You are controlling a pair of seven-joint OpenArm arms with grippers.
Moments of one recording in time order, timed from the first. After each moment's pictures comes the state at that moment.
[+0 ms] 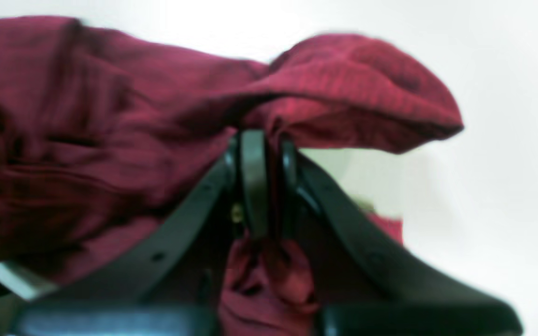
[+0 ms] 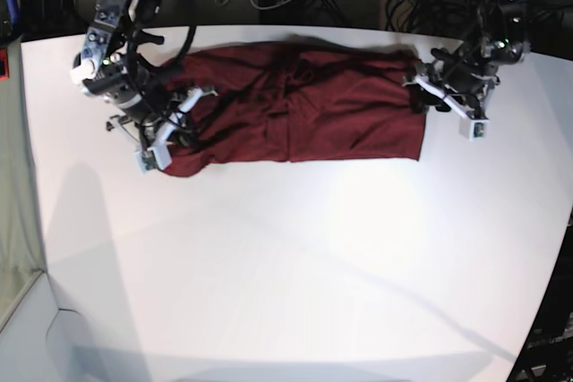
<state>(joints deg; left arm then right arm) 17.8 -10.1 -16.3 98.1 -26.5 -14.9 47.3 -9.2 -8.5 19.8 104.6 5.9 39.5 -52.2</state>
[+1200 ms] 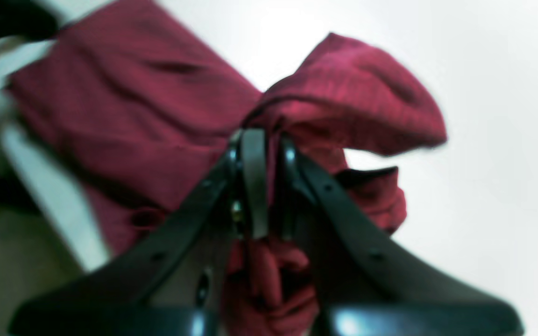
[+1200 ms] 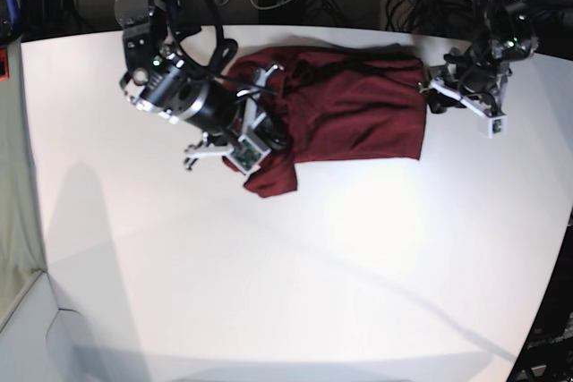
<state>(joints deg) 15.7 -7.1 -22.5 96.1 -23.2 -14.3 48.3 -9.0 2.0 -11.1 109.0 4.9 37.9 -42.5</state>
